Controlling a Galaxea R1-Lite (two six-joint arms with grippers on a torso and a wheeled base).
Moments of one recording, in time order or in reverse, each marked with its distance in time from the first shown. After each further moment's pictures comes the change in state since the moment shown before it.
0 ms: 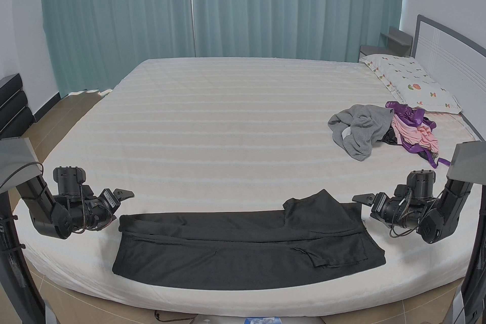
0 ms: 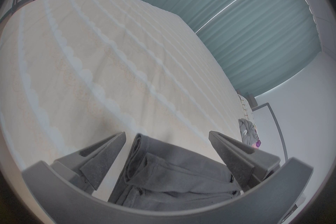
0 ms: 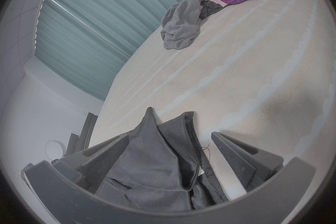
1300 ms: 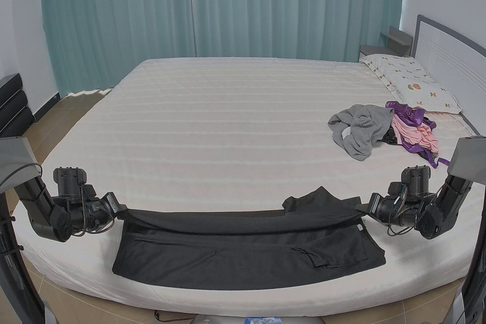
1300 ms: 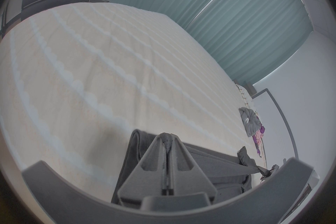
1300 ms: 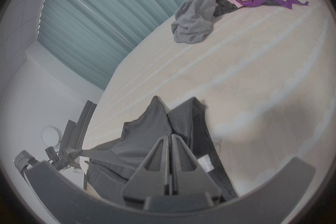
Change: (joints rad) left arm -0.023 -0.034 0.035 0.001 0.003 0.130; right arm 0.045 -0.044 -0.048 0.136 -0.005 -0.091
